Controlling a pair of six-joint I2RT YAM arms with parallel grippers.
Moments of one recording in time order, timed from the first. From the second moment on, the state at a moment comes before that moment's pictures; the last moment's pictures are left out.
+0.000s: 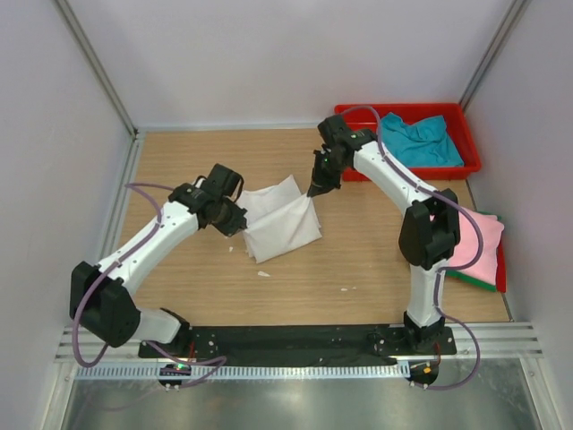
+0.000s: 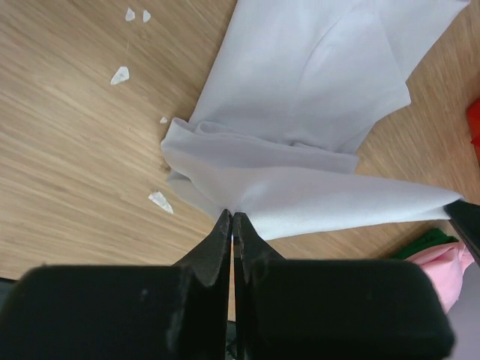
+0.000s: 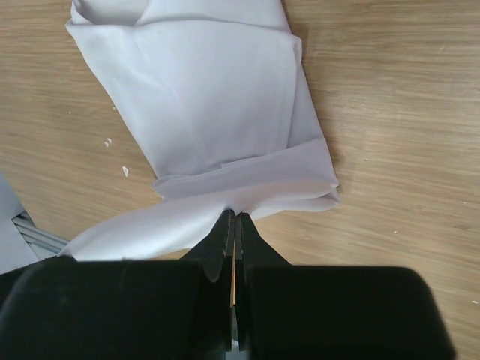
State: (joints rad) left arm -0.52 1.37 1.17 -0.92 -0.15 -1.34; right arm 0.47 1.97 1.81 -0.96 -0.22 0.62
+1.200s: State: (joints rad) left arm -0.41 1.42 1.31 -0.88 -0.14 -1.11; right arm 0.46 1.98 1.82 -0.80 -0.27 0.67
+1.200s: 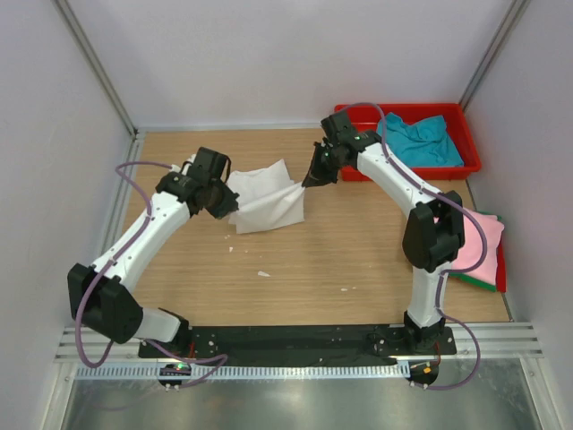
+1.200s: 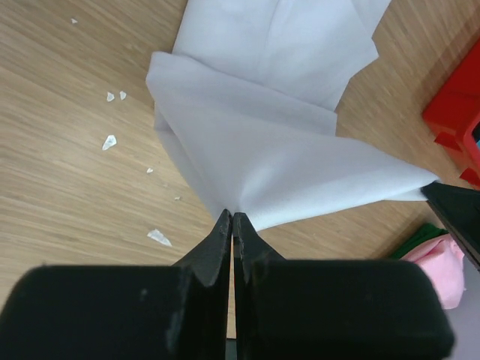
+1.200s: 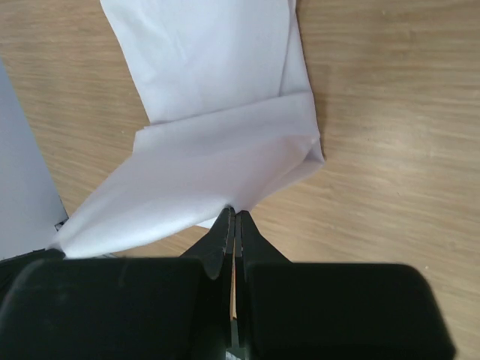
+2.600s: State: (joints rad) left arm -0.76 1.10 1.05 -0.96 -0.33 -1.51; right arm 0.50 1.65 1.53 -0.83 -0.15 0.67
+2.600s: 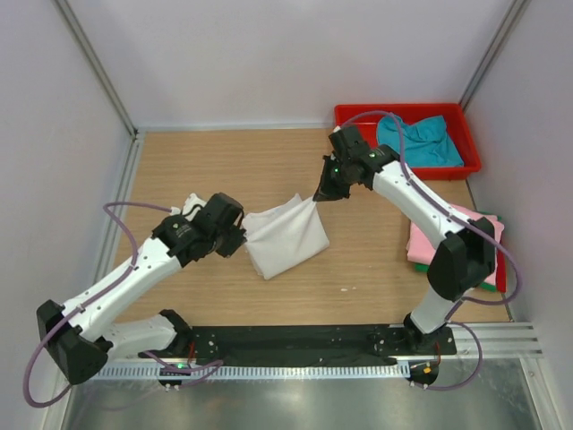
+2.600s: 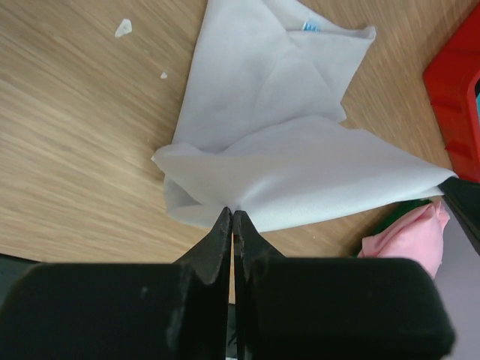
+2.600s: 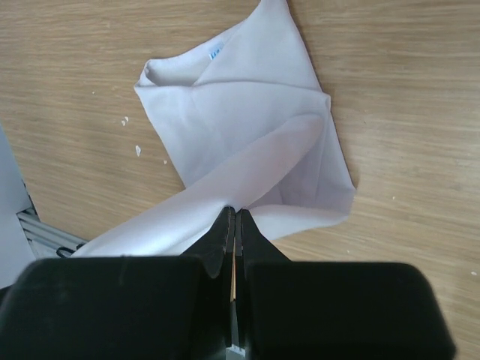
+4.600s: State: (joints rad) left arm -0.28 1.85 1.74 -0.74 -0.03 -0.85; right arm 0.35 2.21 2.12 -0.84 -0.27 0.47
